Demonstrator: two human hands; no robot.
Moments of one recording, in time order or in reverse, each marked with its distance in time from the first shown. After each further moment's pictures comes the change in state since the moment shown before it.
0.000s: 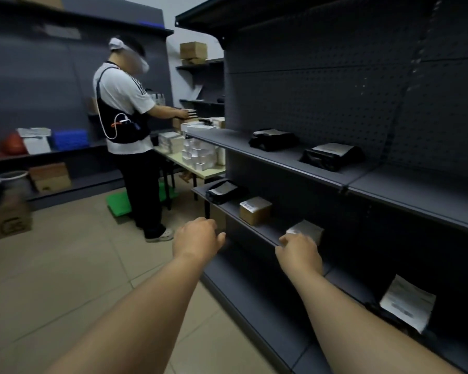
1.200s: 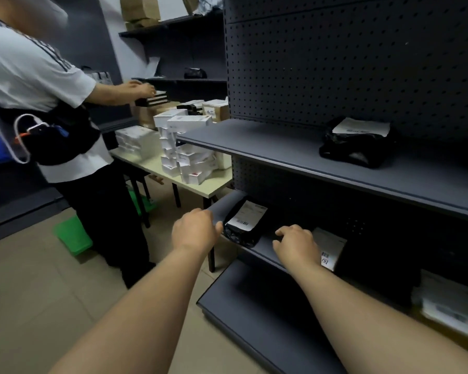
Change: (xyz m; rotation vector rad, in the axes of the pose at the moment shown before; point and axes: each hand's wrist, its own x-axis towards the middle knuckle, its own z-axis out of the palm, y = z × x) left_hand 0.476 -0.199 0.144 -0.022 -0.069 0.137; right_hand 0.370 -0.228 0.246 -0.077 -0.011 0.115
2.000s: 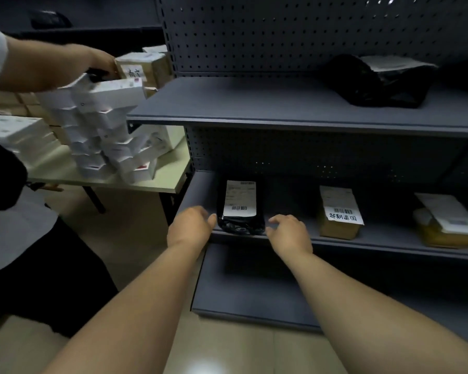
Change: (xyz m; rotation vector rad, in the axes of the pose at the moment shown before) left_hand 0.166 -0.106 0.099 -0.378 -0.404 0.229; right_hand 0.061 -0.104 0.123 0.149 0.136 0.488
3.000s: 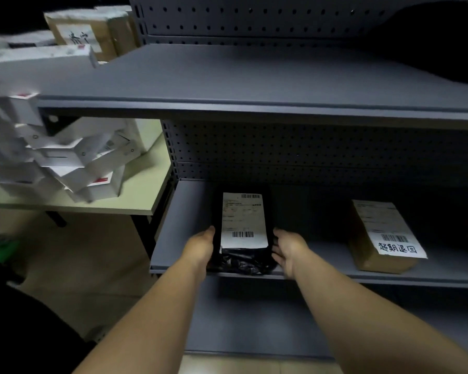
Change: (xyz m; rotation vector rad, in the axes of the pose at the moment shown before) left_hand 0.174 -0.042 0.130 -0.962 -0.370 -0.436; right_hand 0.158 0.002 0.103 1.062 -0.170 0.707
